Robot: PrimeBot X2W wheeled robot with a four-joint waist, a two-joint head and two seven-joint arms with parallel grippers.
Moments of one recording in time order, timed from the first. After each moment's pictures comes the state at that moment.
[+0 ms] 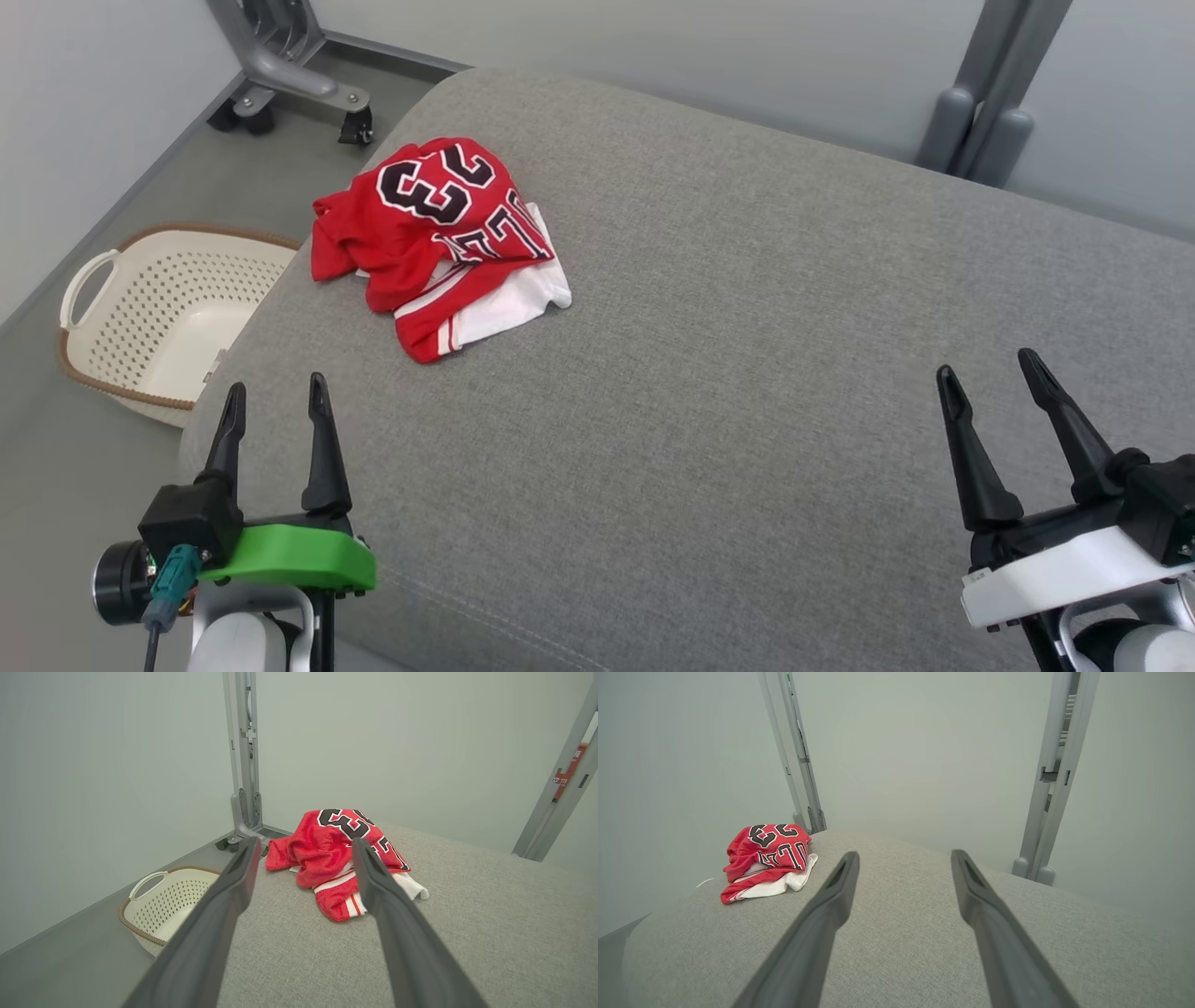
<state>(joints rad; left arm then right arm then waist) -0.13 0.06 -0.03 0.23 -0.21 -0.01 -0.26 0.10 -0.16 0.01 -0.27 0.19 0.13 -0.03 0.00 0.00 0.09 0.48</state>
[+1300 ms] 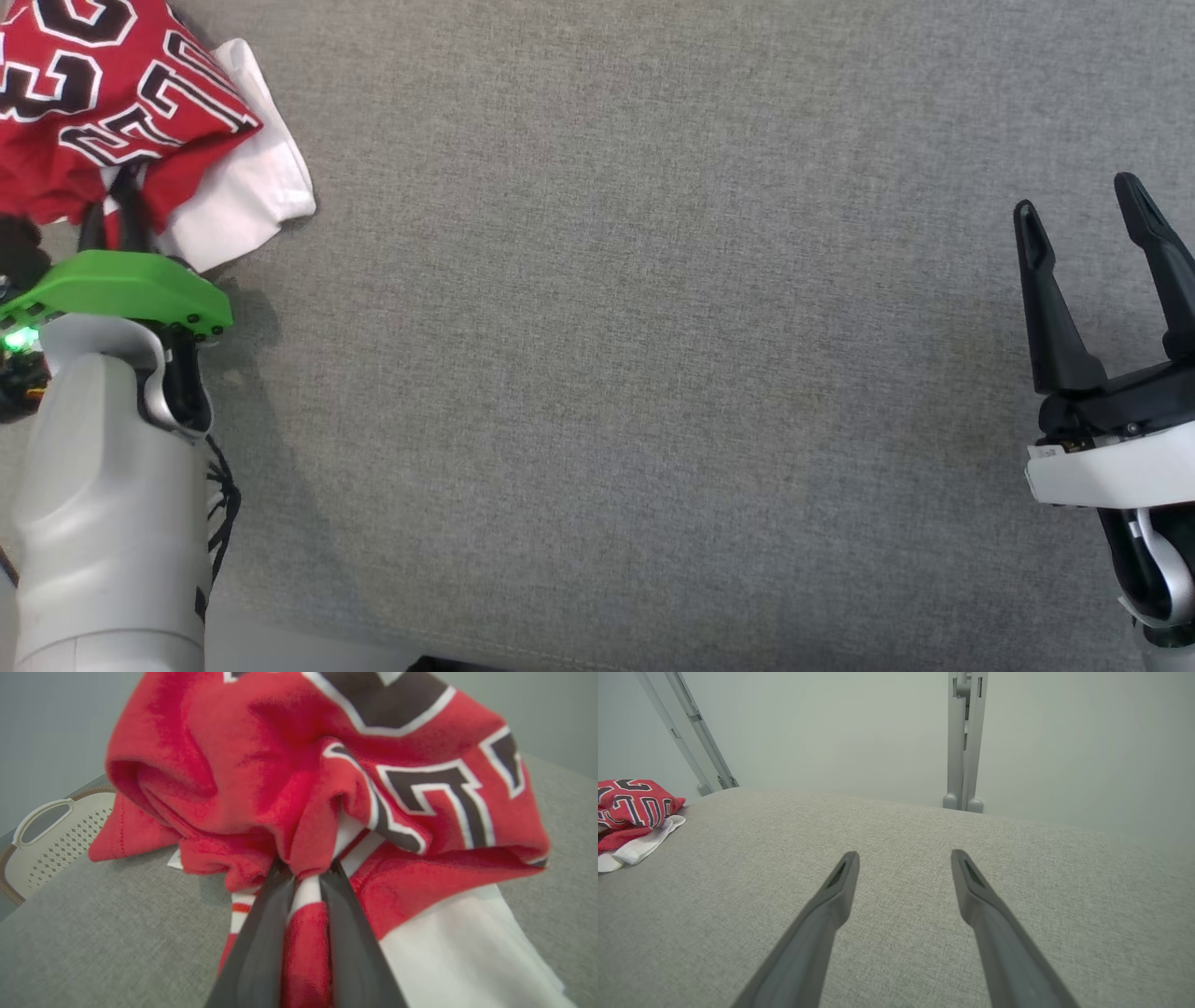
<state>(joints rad) -0.81 0.15 0.12 0.94 -0.41 -0.05 -0.26 -0.11 -0.28 -0.02 -0.37 0.22 0.13 -0.01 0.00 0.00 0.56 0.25</state>
